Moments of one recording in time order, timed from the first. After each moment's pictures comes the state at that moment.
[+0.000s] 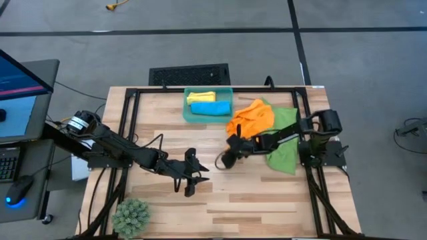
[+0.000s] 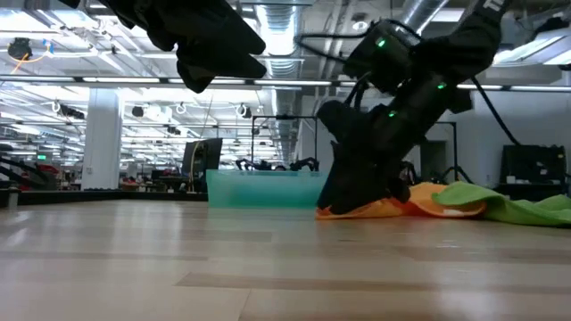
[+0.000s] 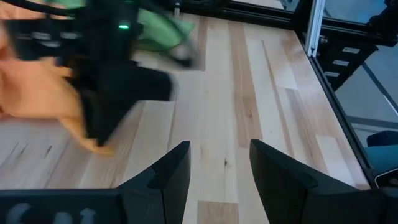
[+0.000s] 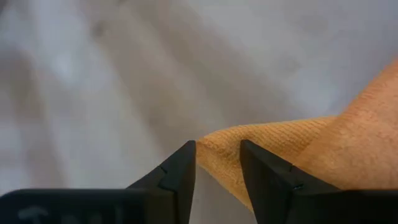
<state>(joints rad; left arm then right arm) -0.40 1.51 0.81 0.19 -0.30 -0.35 0.09 1.82 0.77 0.18 0.08 0.78</state>
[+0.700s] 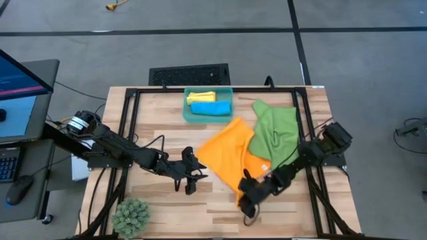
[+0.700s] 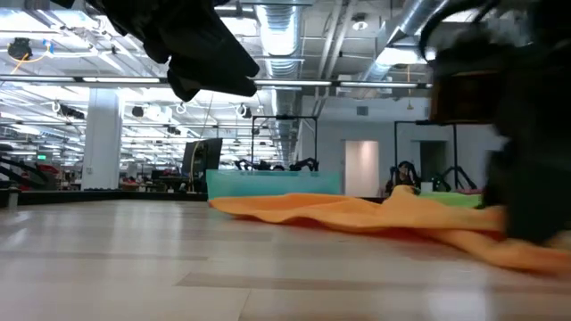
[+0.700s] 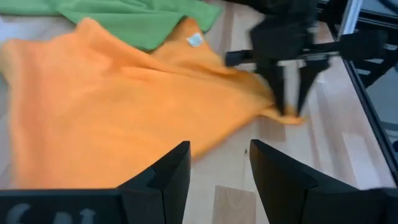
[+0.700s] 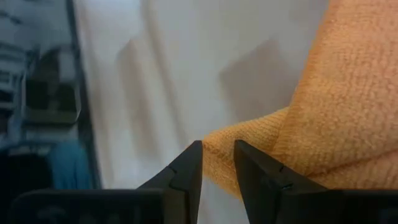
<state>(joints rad) -0.40 1.51 0.81 0.12 -0.38 -0.43 0.62 1.82 0.77 0.21 0.05 1.06</state>
